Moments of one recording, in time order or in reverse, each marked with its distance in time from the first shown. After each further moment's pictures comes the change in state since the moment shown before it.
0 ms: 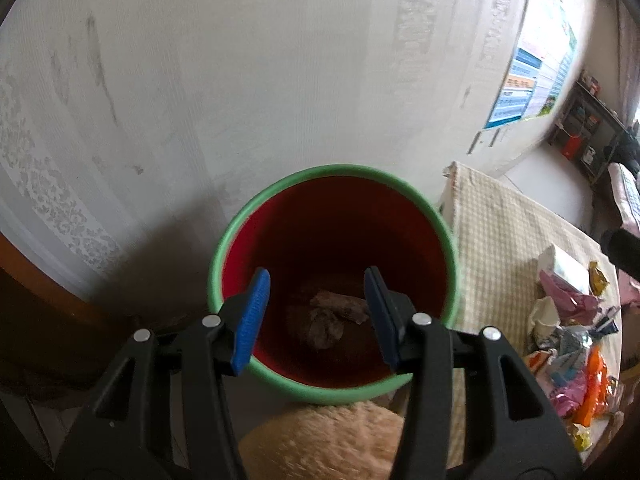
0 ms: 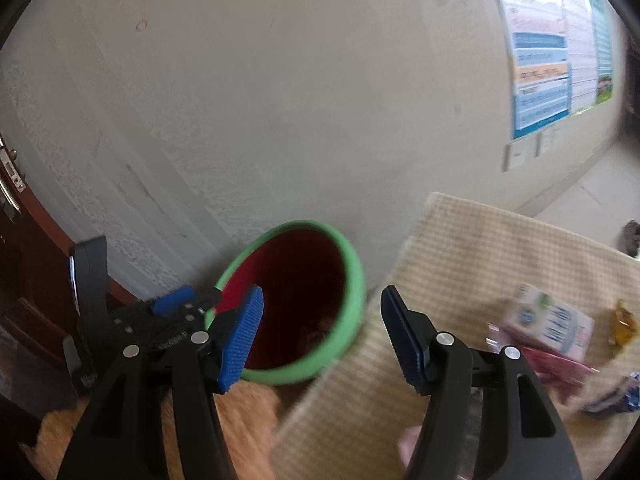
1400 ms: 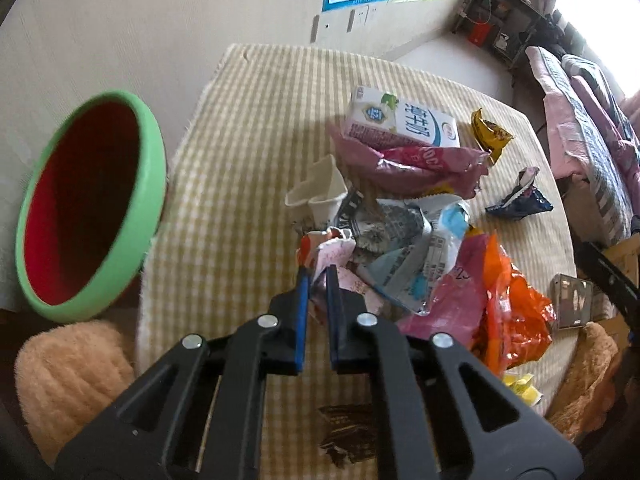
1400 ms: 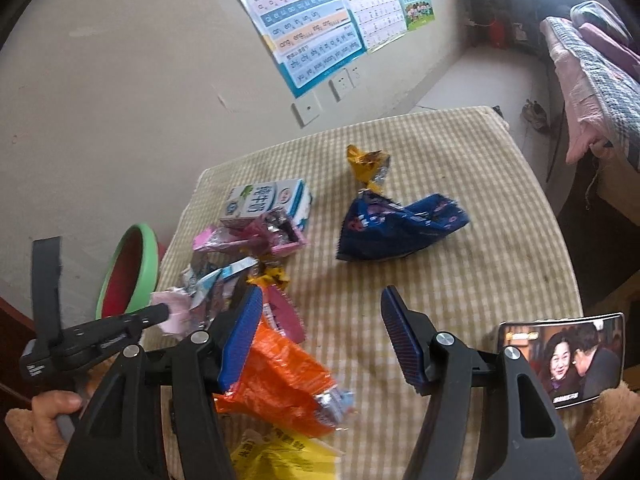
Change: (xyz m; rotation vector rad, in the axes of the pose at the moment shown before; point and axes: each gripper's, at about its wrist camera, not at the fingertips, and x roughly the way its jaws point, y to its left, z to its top) left arm 0.016 -0.209 -0.075 0.285 0.275 -0.252; right arm -0.129 -0.183 -0.151 0.415 -0.058 -0.330
